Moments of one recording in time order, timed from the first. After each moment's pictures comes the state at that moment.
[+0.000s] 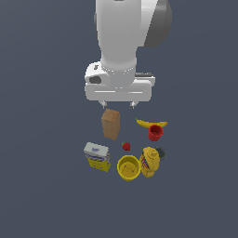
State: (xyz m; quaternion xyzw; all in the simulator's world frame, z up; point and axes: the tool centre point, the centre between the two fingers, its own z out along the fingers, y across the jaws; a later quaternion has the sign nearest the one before) arm -0.001 -0.002 0.300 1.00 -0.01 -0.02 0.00
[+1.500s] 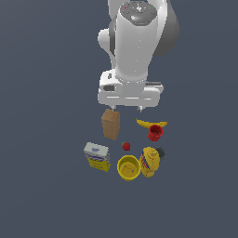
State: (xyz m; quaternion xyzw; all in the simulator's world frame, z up) arm -0.011 0.030 0.271 1.00 -0.02 -0.04 0.01
